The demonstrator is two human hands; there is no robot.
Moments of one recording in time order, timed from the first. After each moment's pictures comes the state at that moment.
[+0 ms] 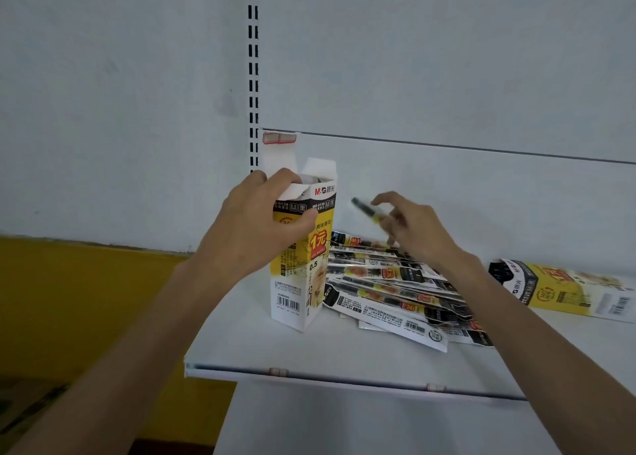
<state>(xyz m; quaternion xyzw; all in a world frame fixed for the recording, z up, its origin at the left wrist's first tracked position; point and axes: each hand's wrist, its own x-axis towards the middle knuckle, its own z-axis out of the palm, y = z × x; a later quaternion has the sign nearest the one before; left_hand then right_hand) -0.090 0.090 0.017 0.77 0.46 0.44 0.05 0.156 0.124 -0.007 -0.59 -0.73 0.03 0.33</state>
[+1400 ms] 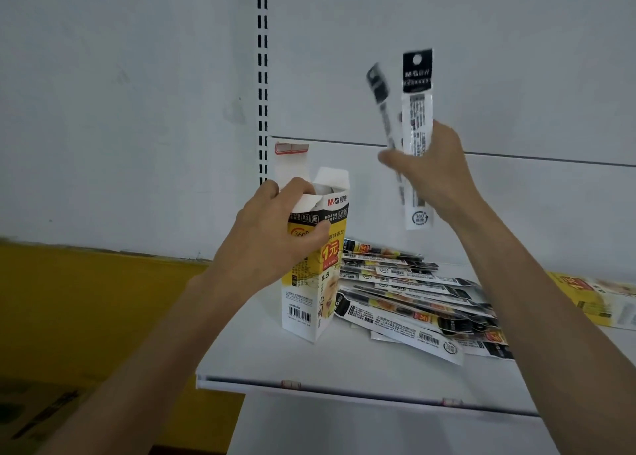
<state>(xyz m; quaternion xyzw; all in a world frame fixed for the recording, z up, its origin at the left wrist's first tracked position) -0.089 0.090 0.016 0.77 0.46 0.43 0.05 0.107 0.099 0.078 -0.51 -0.64 0.07 0.57</state>
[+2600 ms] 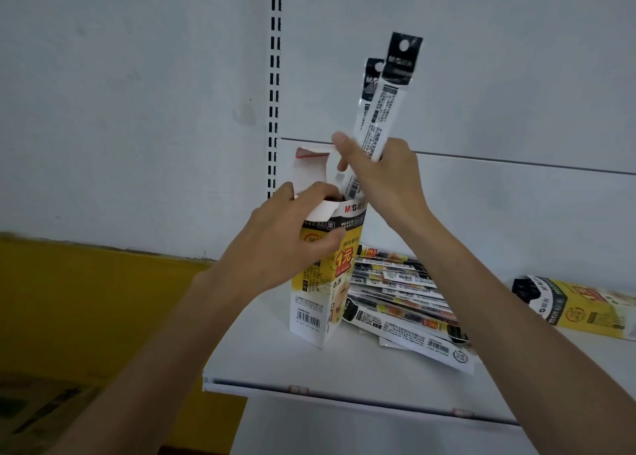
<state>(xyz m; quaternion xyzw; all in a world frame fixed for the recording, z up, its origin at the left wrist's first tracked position) -0.096 0.099 0.015 0.82 0.41 0.40 0.06 0.047 0.107 0.068 -0.48 -0.66 0.09 0.58</state>
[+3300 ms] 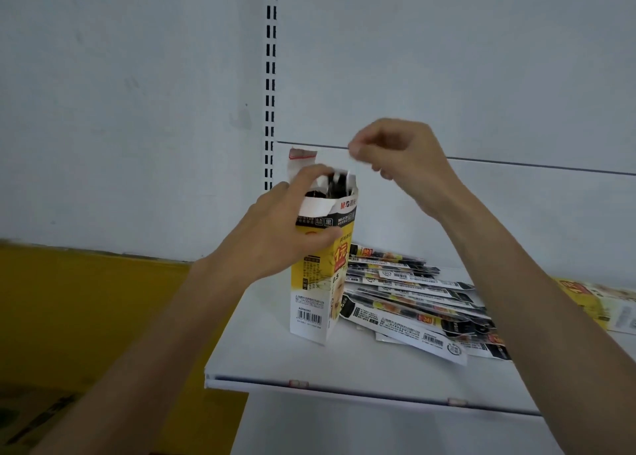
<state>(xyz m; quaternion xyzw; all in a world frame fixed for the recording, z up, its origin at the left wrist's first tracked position) -0.099 0.099 0.025 0.82 0.40 0.40 0.11 0.082 0.096 0.091 -0.43 -0.74 0.15 0.51</state>
